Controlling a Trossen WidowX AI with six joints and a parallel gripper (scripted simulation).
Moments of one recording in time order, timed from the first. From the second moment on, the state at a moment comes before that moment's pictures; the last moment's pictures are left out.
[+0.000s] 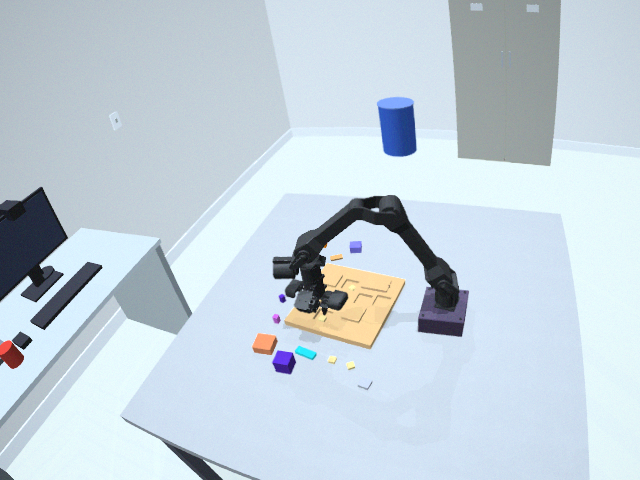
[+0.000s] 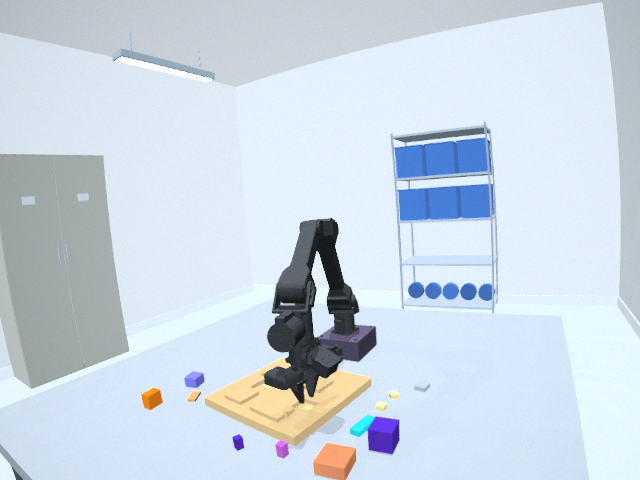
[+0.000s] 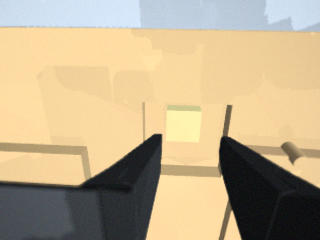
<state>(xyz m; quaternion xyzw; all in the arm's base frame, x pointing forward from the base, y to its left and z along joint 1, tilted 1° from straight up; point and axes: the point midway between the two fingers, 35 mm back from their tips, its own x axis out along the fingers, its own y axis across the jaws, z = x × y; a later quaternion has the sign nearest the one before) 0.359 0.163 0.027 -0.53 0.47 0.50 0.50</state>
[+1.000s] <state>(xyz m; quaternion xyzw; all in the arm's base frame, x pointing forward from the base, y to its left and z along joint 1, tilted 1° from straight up) 0.359 0.163 0.007 -0.53 0.47 0.50 0.50</state>
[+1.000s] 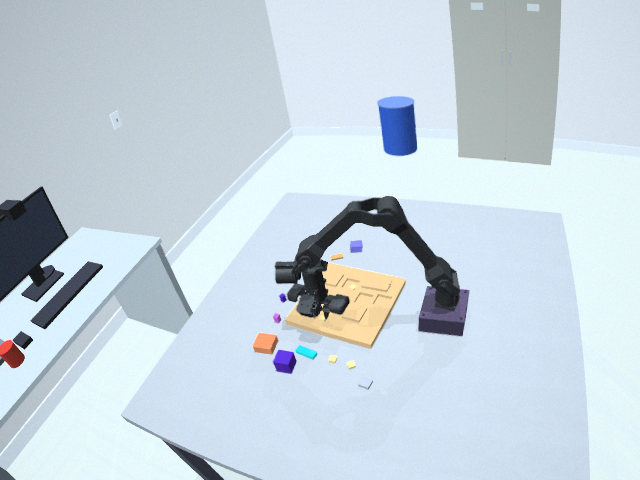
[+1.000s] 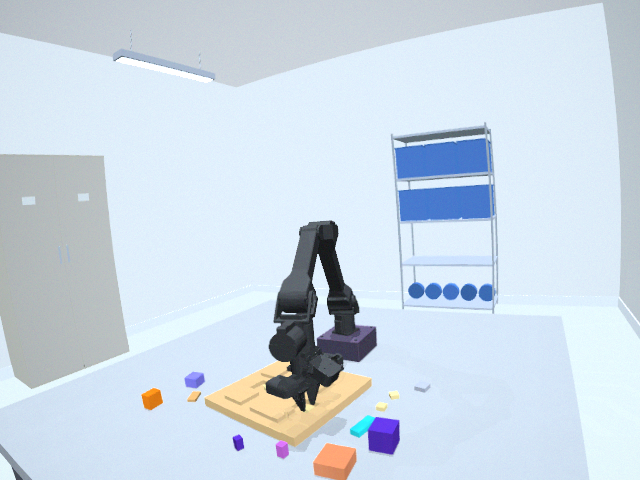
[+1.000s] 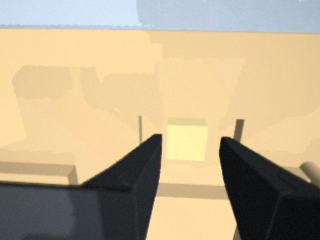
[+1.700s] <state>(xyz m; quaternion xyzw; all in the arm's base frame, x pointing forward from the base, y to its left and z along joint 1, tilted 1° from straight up) 0.359 0.162 0.002 -0.53 0.47 0.50 0.50</state>
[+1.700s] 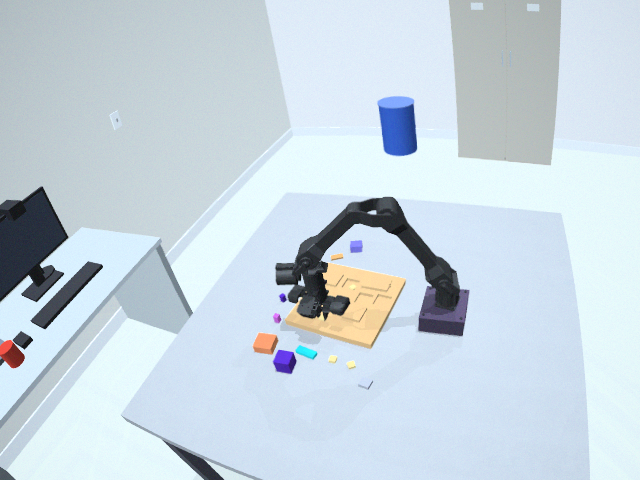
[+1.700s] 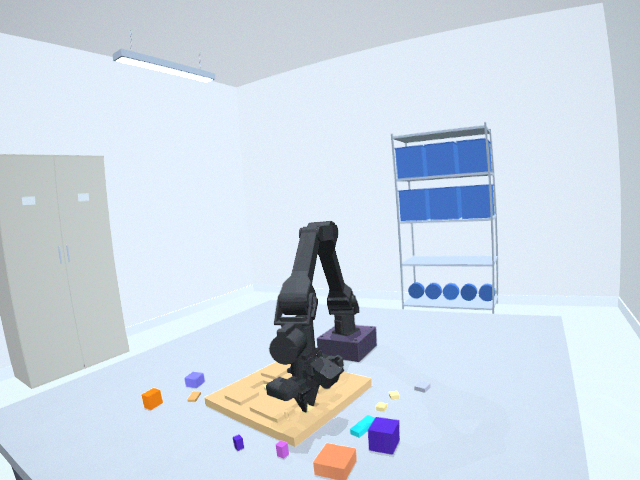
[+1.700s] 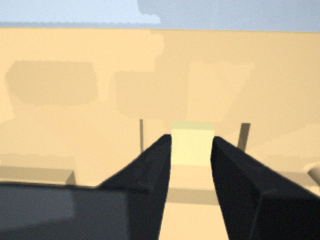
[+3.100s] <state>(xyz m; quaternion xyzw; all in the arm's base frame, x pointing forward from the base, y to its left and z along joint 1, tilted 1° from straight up) 0.354 0.160 0.046 -0.52 0.48 0.50 0.49</state>
